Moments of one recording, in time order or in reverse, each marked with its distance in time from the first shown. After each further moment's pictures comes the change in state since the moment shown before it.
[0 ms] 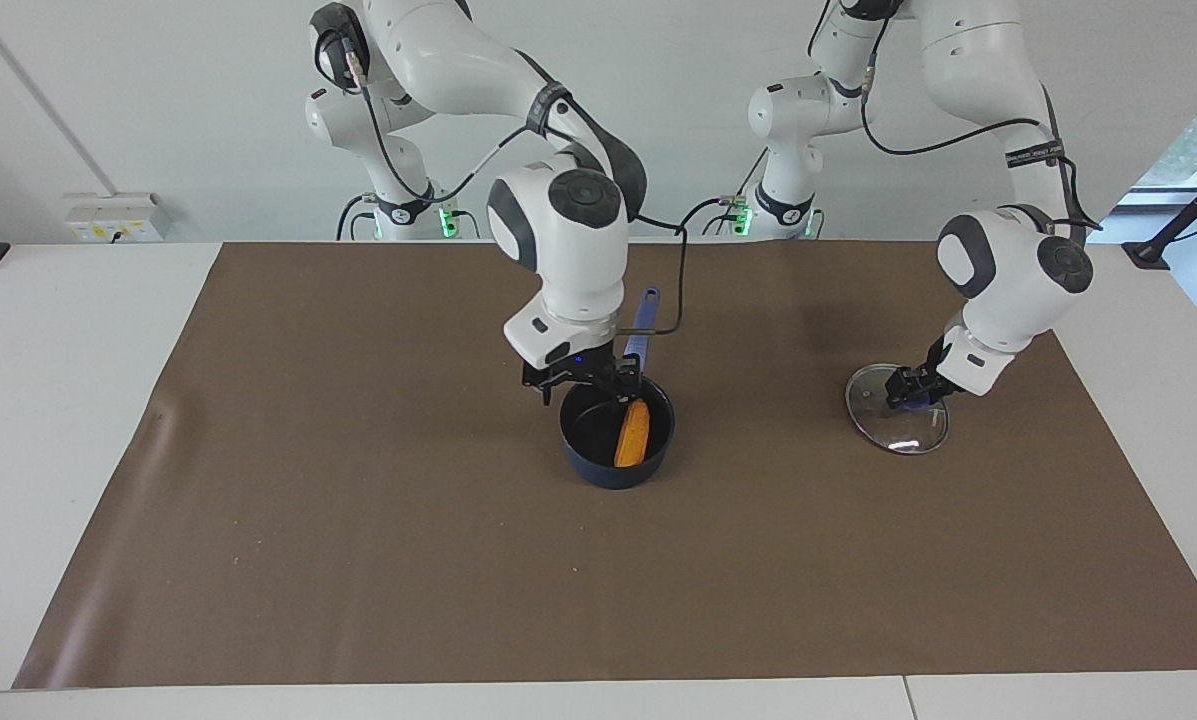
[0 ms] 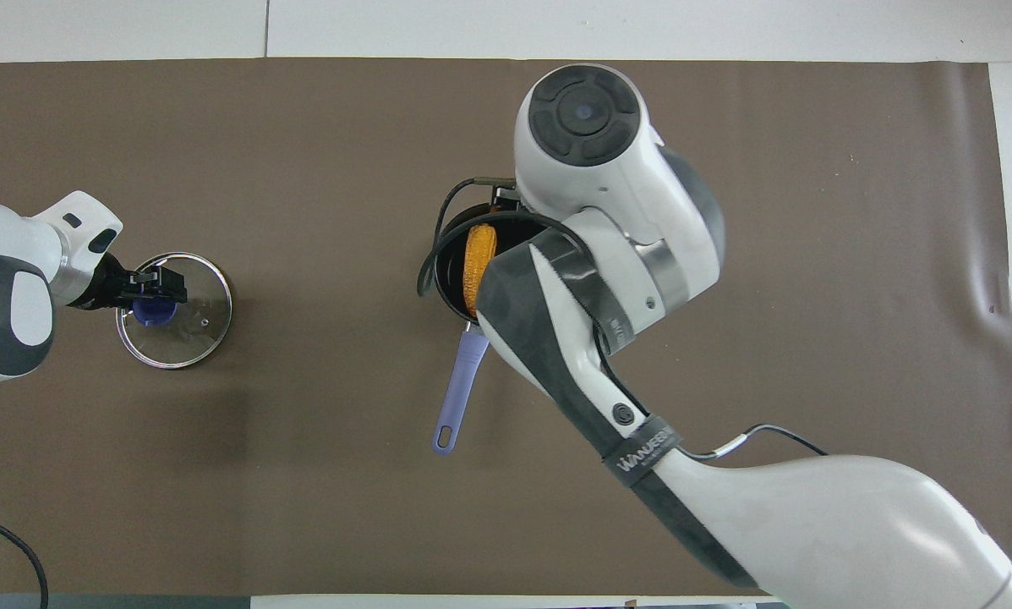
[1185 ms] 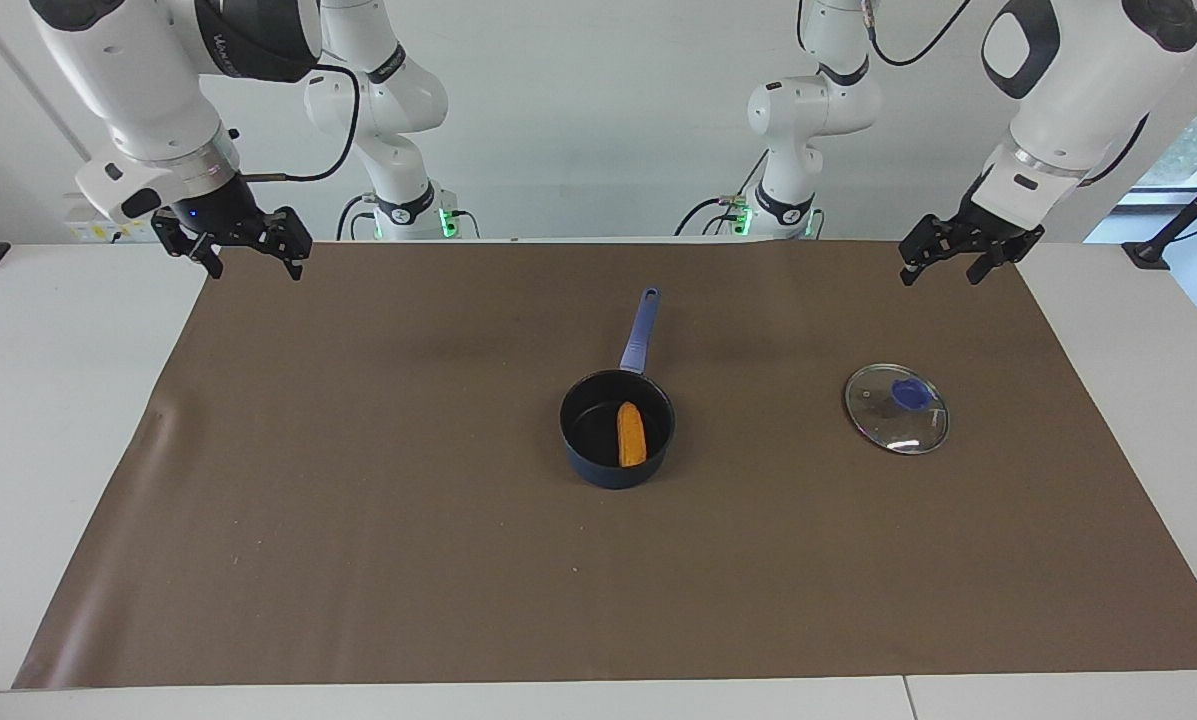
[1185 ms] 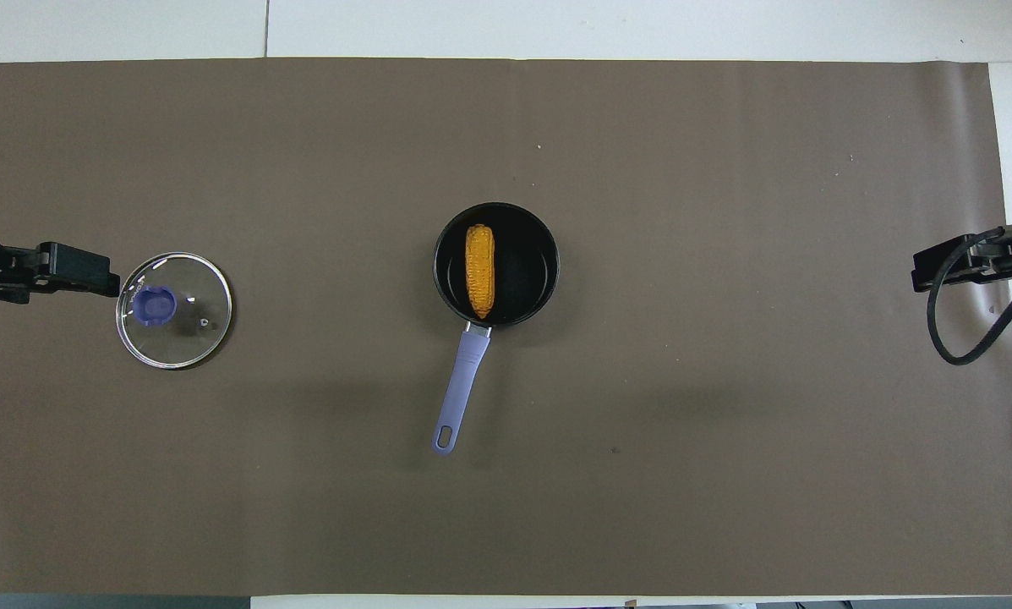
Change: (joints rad) left arm -0.089 -0.268 -0.040 0.315 0.003 -0.574 -0.082; right arm -0.410 -0.496 -0.074 -0.351 0.003 -0.280 -0.634
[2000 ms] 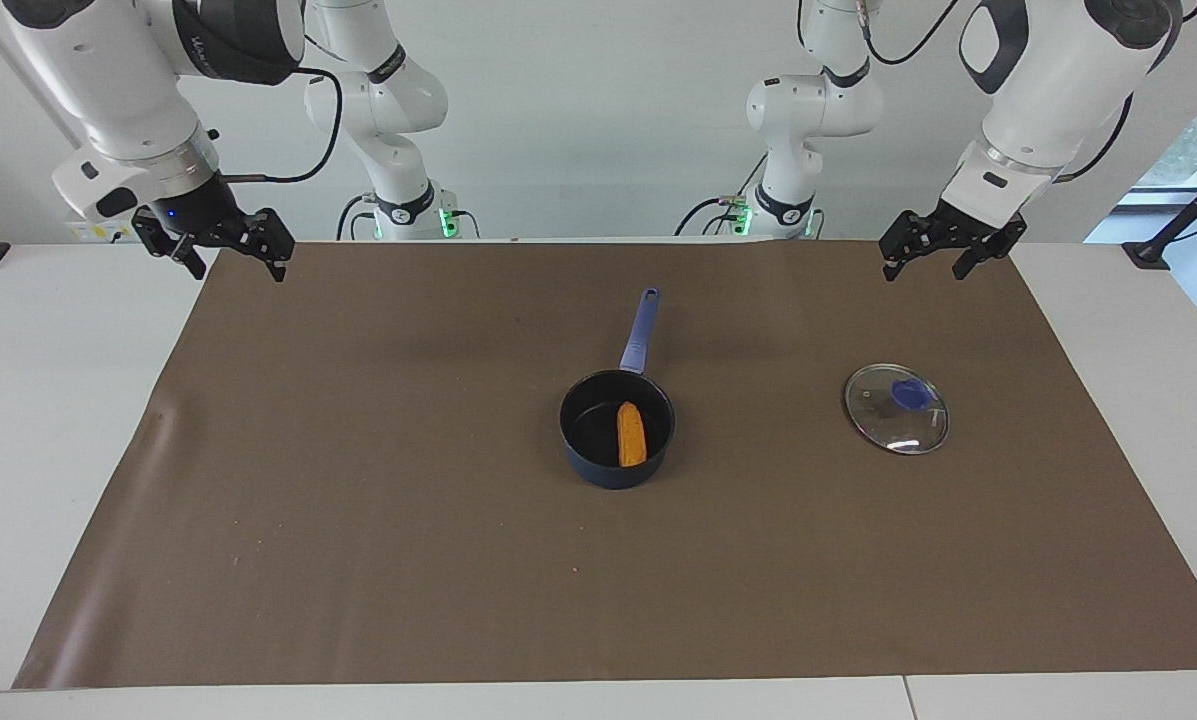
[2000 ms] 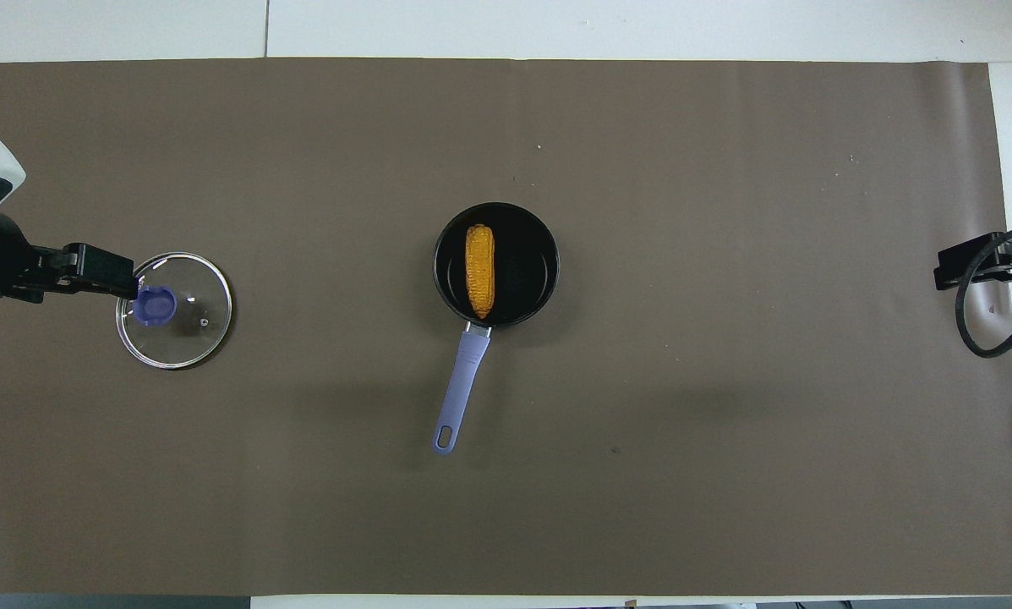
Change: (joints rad) left arm -0.125 0.019 0.075 0.059 0.045 -0.052 -0.037; right arm -0.013 0.004 -0.028 0.005 0.000 -0.002 -0.027
